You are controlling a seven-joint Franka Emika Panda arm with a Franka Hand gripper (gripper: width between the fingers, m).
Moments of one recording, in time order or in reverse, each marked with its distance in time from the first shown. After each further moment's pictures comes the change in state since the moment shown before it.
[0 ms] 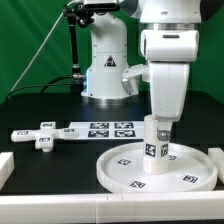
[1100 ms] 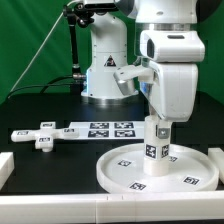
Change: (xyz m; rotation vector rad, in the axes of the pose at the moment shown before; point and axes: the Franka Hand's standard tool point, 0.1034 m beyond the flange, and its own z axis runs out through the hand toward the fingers) arm -0.007 0.001 0.001 -0.001 -0.009 -0.171
